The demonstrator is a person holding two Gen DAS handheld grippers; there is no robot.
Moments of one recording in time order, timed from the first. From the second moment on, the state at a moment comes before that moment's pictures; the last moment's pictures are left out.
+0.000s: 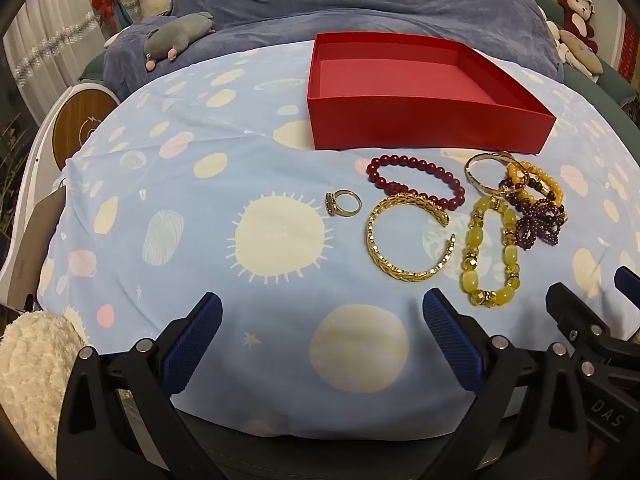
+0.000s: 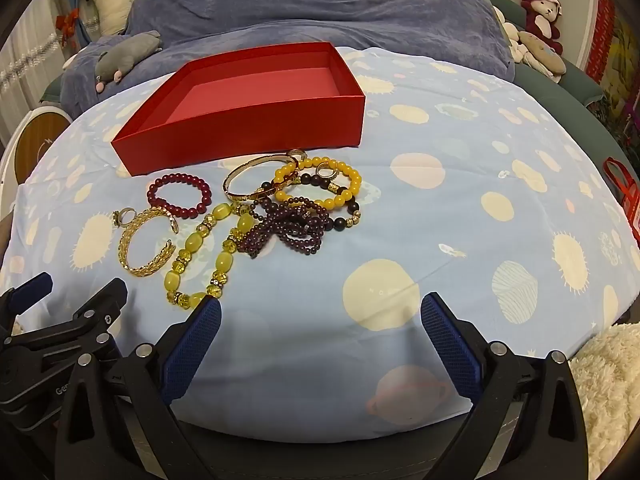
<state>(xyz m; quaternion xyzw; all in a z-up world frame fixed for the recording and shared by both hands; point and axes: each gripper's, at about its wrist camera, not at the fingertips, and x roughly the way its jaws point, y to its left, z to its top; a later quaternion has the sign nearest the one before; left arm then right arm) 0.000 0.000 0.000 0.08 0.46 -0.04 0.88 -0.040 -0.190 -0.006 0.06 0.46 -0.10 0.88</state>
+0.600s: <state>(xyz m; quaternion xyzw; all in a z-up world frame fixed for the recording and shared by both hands) 0.001 -0.001 -0.002 0.08 0.47 -0.04 0.88 -0.038 -0.190 -0.006 0.06 0.46 -0.10 0.88</state>
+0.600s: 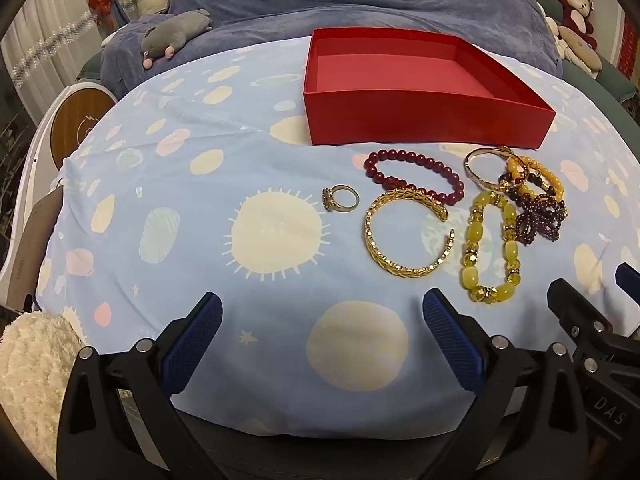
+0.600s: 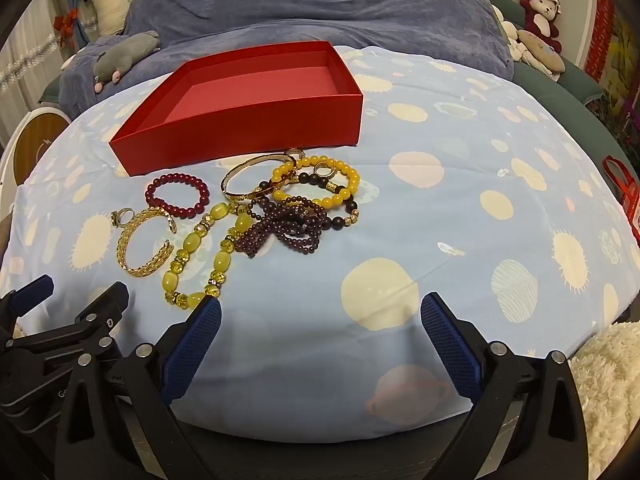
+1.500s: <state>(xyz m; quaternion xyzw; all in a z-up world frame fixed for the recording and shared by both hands) -0.001 -0.002 -0.001 0.09 0.47 -0.04 0.88 -0.040 -0.190 -0.009 0.06 0.46 -0.10 0.88</state>
